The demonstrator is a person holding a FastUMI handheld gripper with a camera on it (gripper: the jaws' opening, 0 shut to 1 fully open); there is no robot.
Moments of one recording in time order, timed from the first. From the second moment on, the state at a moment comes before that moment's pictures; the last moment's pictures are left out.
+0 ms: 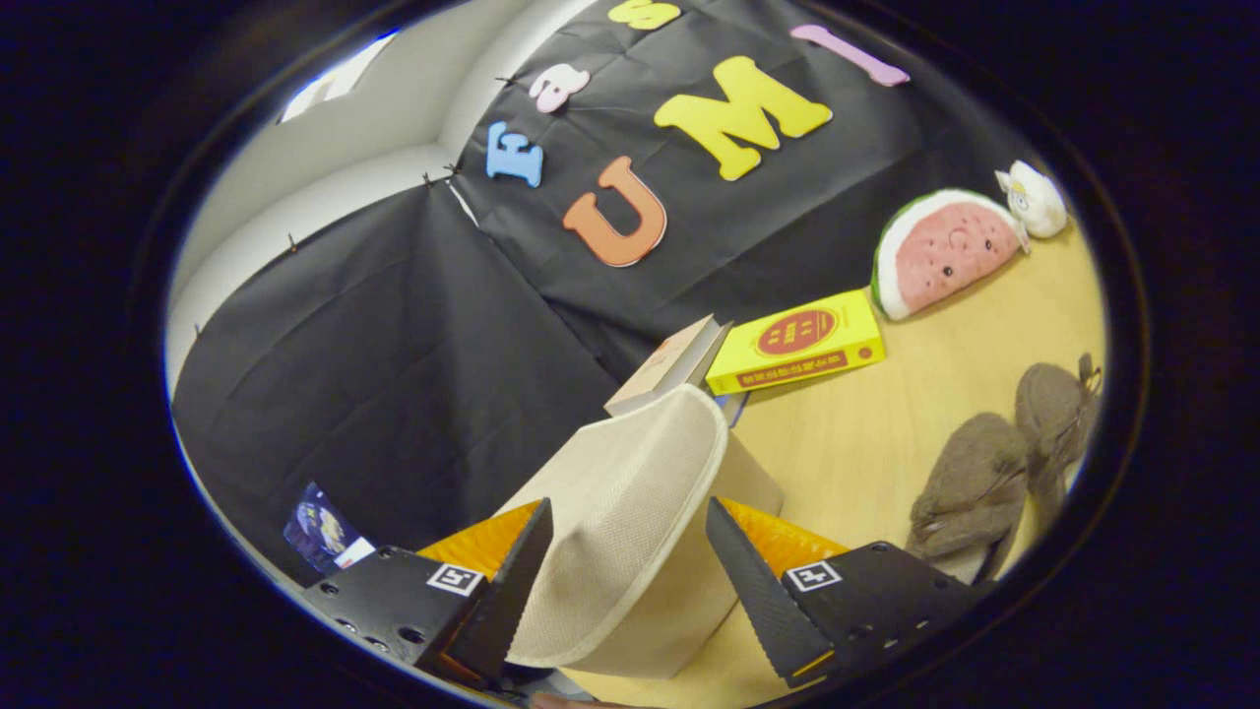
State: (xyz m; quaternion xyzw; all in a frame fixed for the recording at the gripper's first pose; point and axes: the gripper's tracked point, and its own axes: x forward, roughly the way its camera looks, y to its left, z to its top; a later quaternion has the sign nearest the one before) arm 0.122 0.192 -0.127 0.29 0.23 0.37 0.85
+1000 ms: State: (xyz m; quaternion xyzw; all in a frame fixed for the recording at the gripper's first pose) arm 0.123 0.203 -0.138 0.40 0.36 0.40 0.74
